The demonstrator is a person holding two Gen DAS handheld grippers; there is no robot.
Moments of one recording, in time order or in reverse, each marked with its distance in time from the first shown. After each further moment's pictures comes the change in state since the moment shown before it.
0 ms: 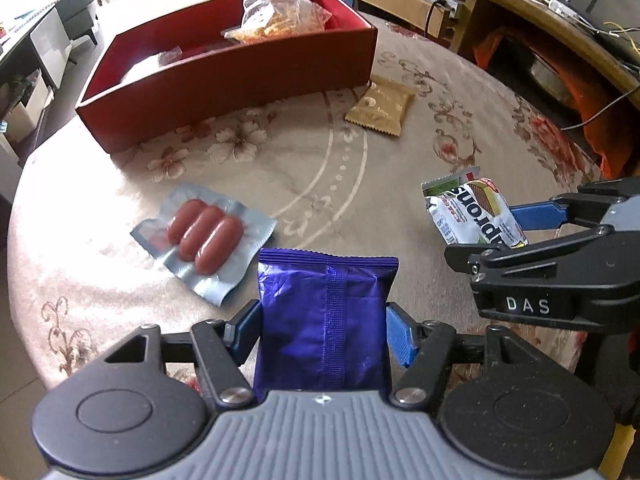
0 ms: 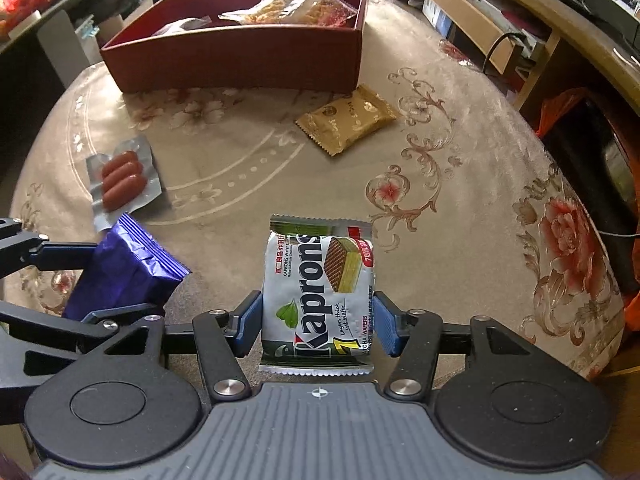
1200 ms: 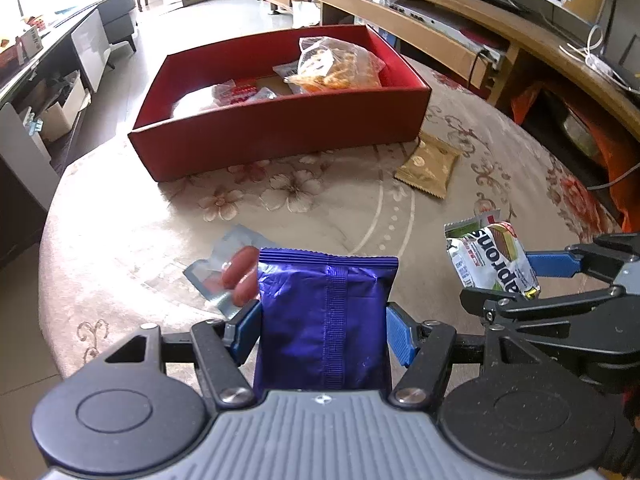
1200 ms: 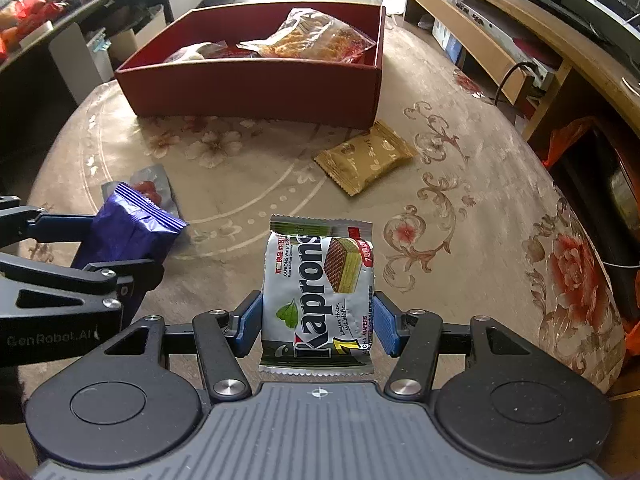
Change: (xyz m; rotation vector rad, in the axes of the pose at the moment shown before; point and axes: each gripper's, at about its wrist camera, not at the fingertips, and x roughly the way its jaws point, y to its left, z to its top) left arm -0.016 0.027 0.019 -0.099 -0.085 0.056; right arm -0.006 0.007 0.016 -0.019 -0.051 0.023
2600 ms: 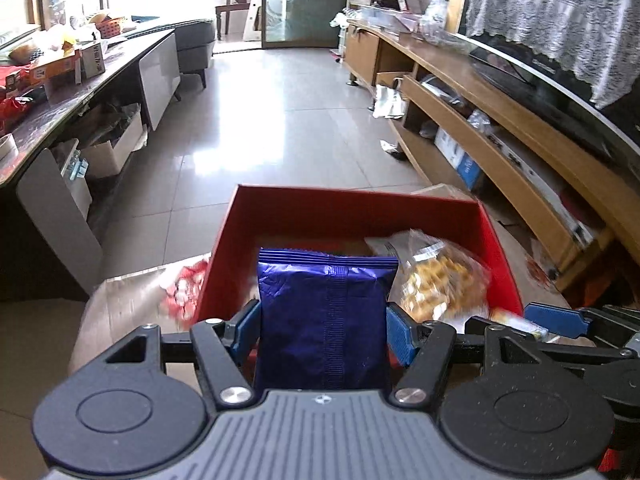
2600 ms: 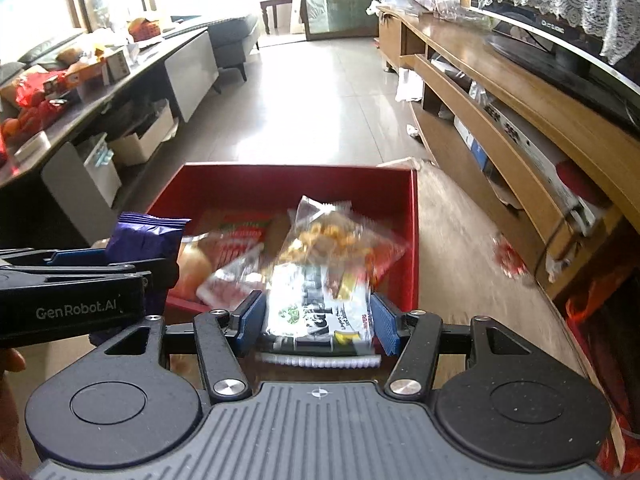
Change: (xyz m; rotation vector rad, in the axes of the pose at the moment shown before) left arm 0.026 0.073 0.158 -0.222 -0.191 0.100; right arm 0.022 -0.003 0.158 0.036 -0.206 0.081
